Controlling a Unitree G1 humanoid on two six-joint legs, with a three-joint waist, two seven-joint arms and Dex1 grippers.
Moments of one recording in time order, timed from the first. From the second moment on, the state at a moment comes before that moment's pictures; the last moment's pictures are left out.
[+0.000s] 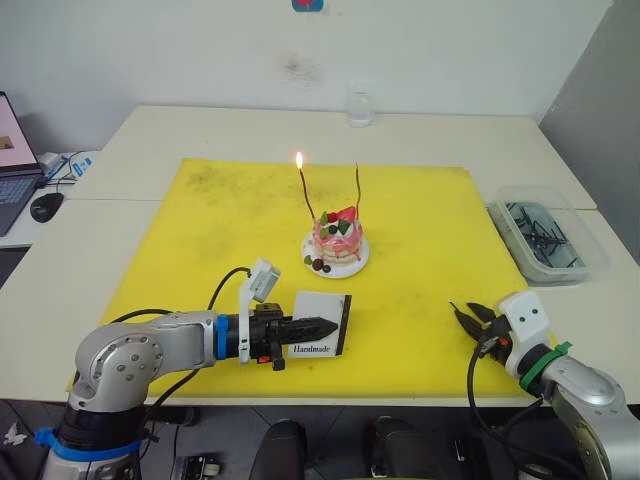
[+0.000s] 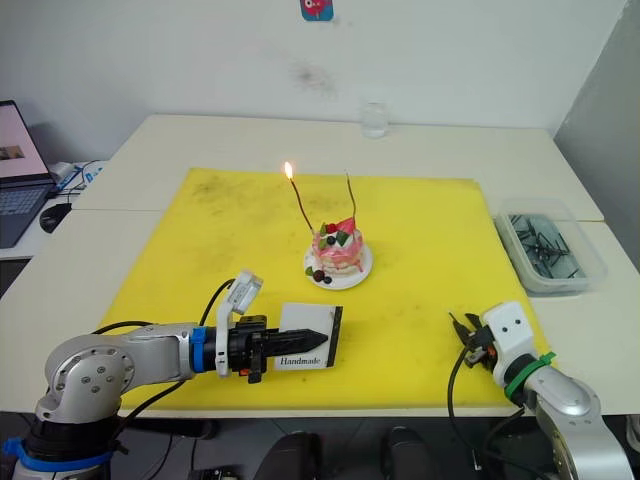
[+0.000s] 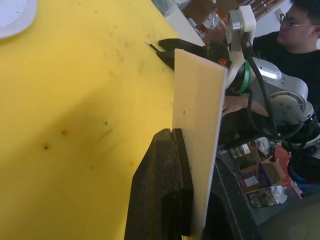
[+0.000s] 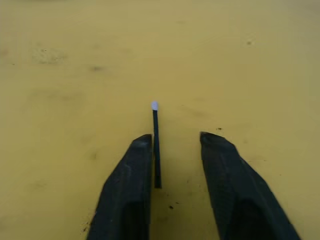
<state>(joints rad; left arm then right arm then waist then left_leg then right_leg) -0.23 0.61 0.10 -0.42 -1.17 1.26 -0.59 0.23 -0.50 -0.16 -0.52 0.22 0.50 0.49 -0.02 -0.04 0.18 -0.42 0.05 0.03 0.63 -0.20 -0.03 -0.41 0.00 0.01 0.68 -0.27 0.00</state>
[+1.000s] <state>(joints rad) -0.27 0.61 0.08 -0.42 -1.17 1.26 -0.59 0.21 -0.46 -0.09 -0.43 0.17 0.35 0.48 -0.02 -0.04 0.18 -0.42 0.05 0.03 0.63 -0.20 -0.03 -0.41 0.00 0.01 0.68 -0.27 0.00</state>
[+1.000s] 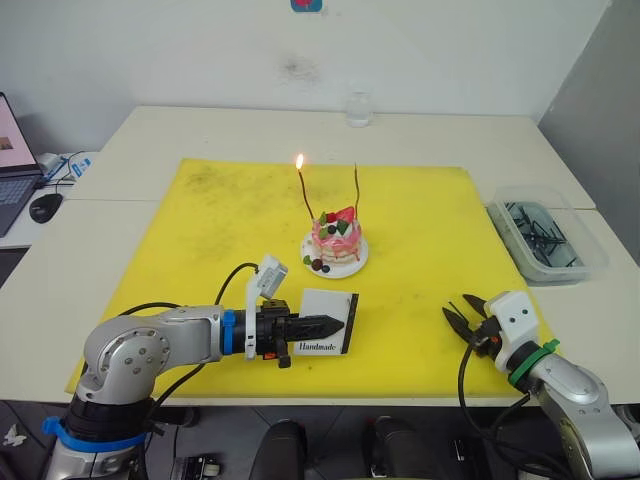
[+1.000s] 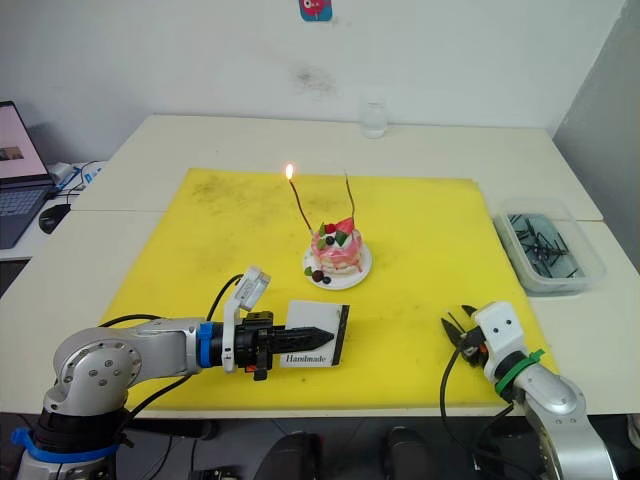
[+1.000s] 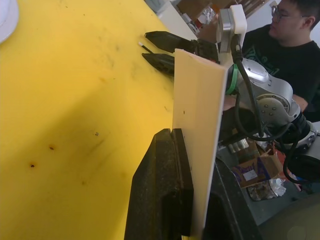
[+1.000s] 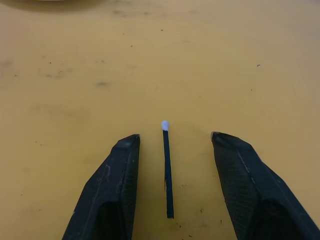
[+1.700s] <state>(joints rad) -0.27 0.60 0.07 -0.42 -1.17 1.26 -0.58 0.22 -0.43 -0.09 -0.45 0.18 0.37 0.47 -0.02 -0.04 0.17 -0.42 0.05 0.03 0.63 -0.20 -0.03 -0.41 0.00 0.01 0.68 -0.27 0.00</state>
